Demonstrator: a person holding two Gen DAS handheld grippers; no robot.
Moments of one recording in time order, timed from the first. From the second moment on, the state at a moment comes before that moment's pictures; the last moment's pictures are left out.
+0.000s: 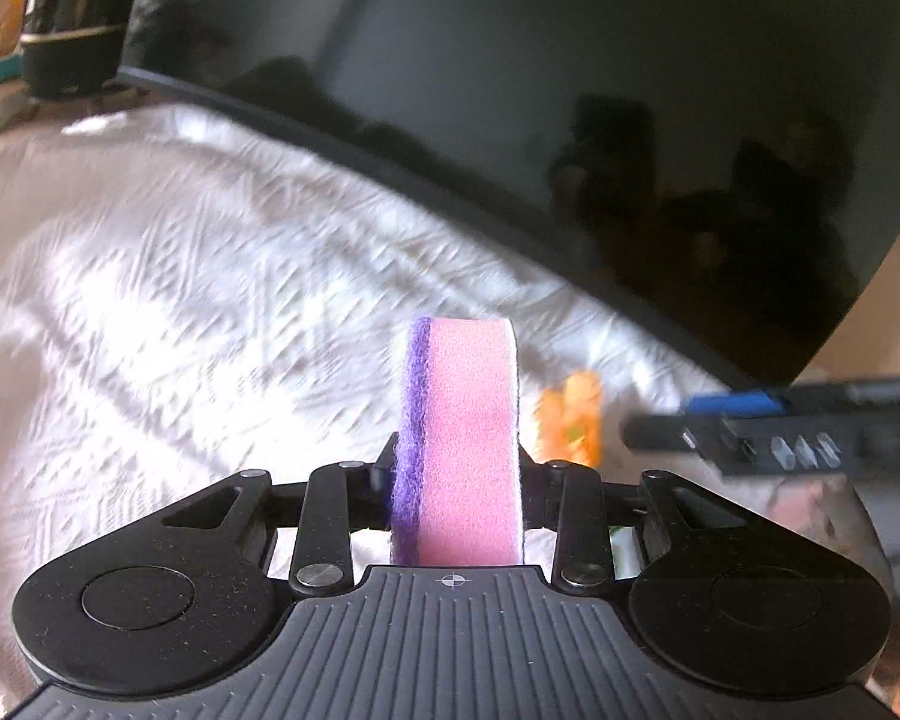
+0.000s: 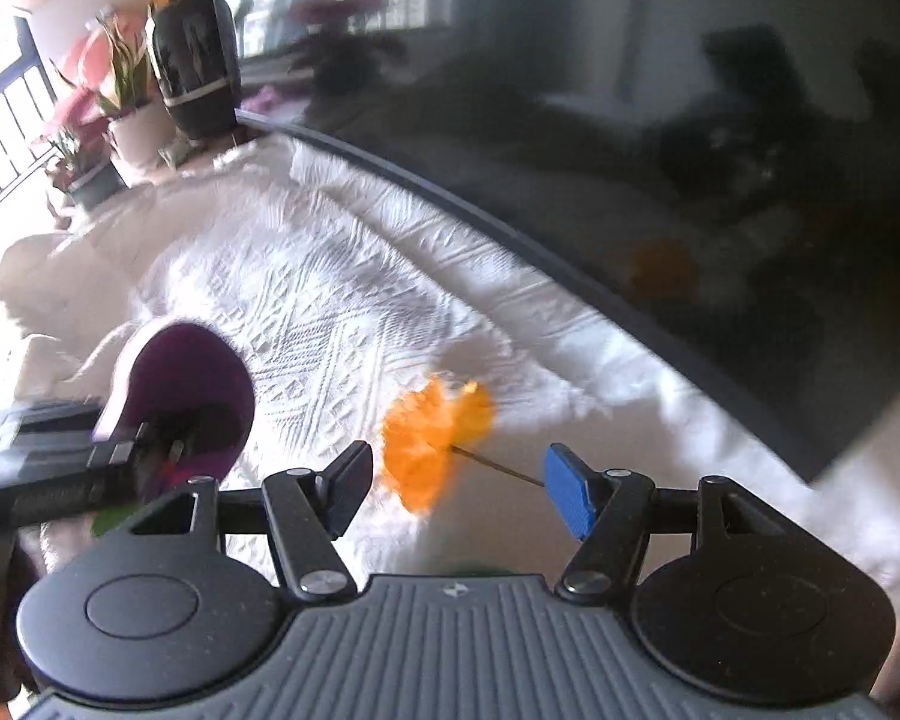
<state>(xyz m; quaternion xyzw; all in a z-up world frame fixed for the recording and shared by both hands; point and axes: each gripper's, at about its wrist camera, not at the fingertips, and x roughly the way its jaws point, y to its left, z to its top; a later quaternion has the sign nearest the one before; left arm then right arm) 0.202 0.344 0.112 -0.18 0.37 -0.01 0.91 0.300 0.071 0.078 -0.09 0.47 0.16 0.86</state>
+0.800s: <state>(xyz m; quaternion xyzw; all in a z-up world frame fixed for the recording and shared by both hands) 0.159 0.319 0.129 -0.16 0.34 -0.02 0.93 0.199 0.104 0.173 -0.18 0.36 0.20 0.89</state>
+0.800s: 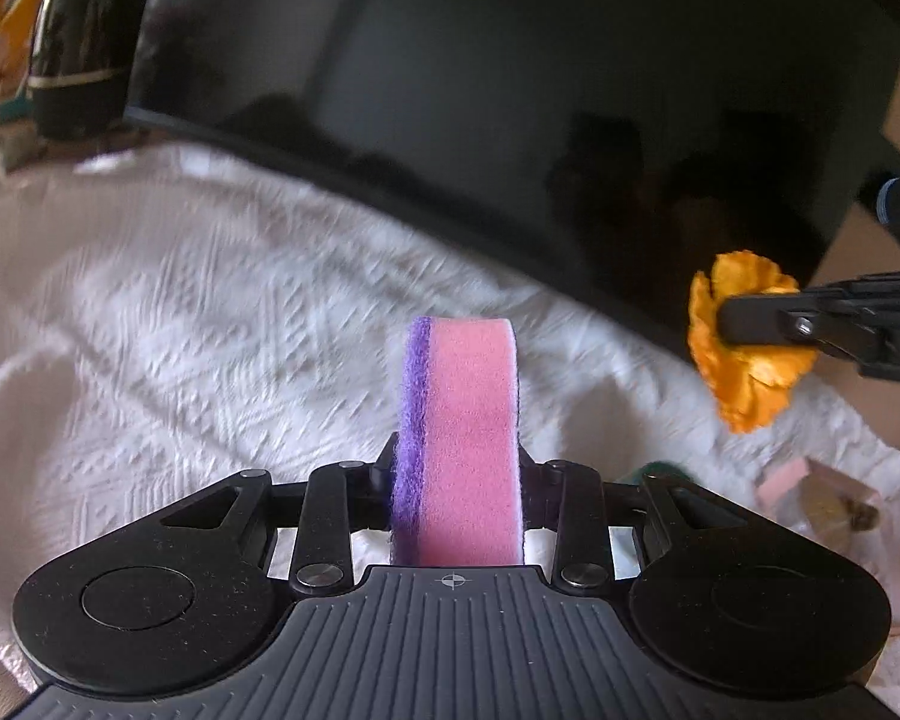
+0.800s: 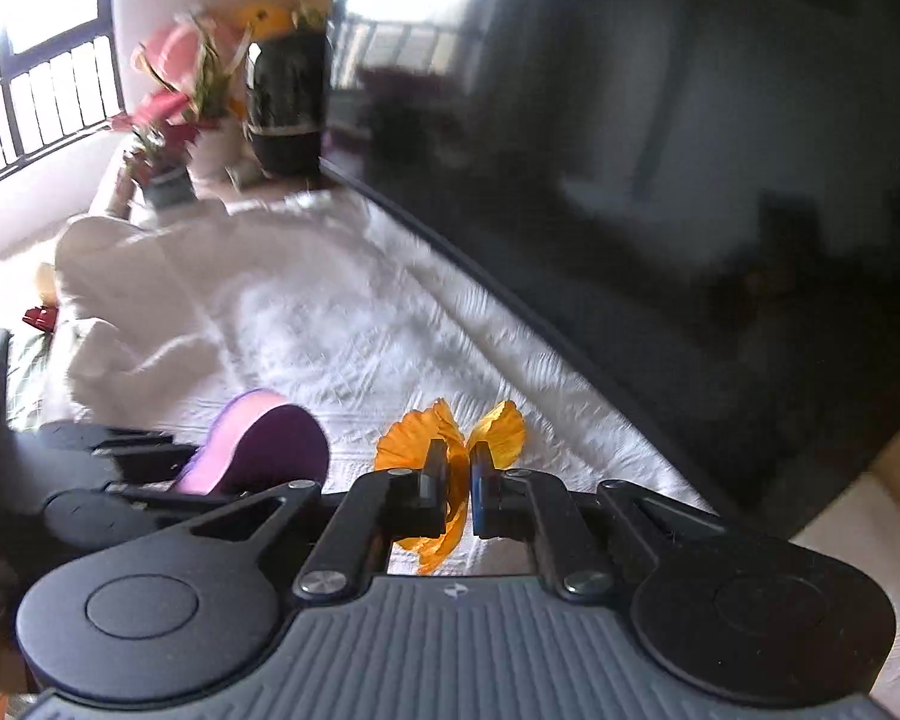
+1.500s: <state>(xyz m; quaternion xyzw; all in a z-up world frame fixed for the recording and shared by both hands) 0.192 0.099 0.150 -0.11 0.35 -0.21 0.90 0.102 -0.079 0.232 -0.14 0.29 0.05 0.95</state>
